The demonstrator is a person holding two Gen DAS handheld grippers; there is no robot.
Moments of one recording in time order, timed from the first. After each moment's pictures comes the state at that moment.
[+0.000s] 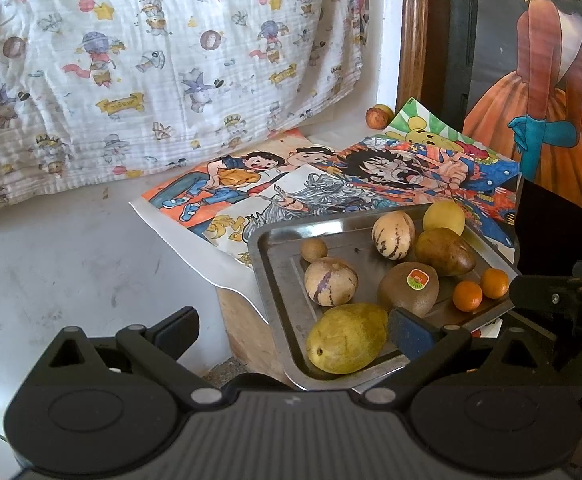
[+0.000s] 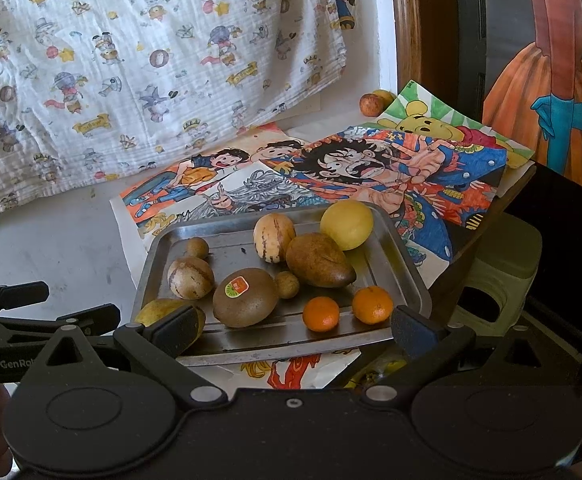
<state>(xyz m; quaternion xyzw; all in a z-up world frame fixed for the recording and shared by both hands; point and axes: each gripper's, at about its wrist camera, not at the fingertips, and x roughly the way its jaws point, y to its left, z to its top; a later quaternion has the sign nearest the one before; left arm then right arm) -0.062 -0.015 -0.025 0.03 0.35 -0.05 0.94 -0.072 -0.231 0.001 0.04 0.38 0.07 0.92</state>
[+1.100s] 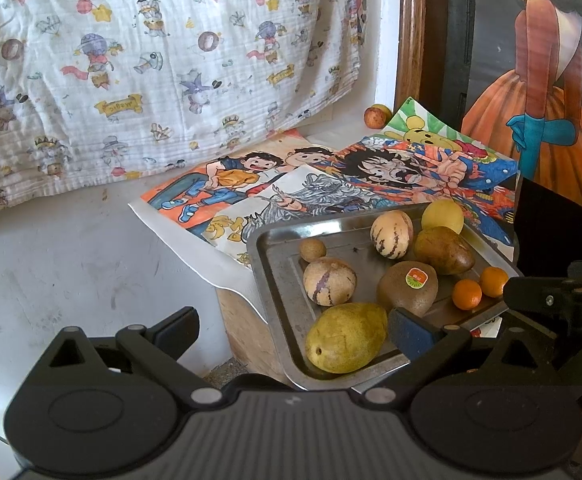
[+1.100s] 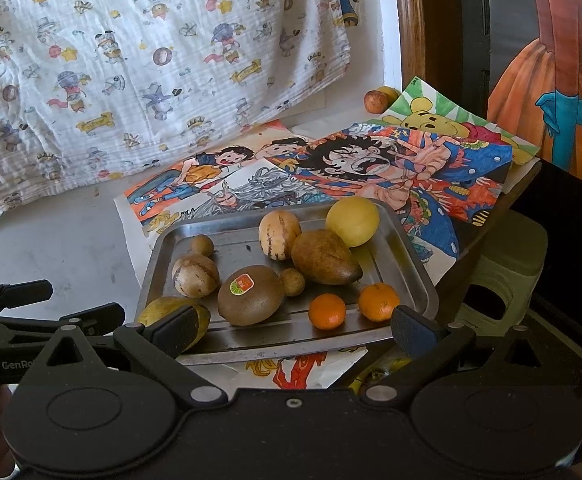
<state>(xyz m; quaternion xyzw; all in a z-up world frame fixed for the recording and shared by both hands) -0.062 -0.016 -0.024 0.03 0.35 -0.05 0.94 -0.072 -0.227 0.000 0.05 0.38 0.07 0.92</state>
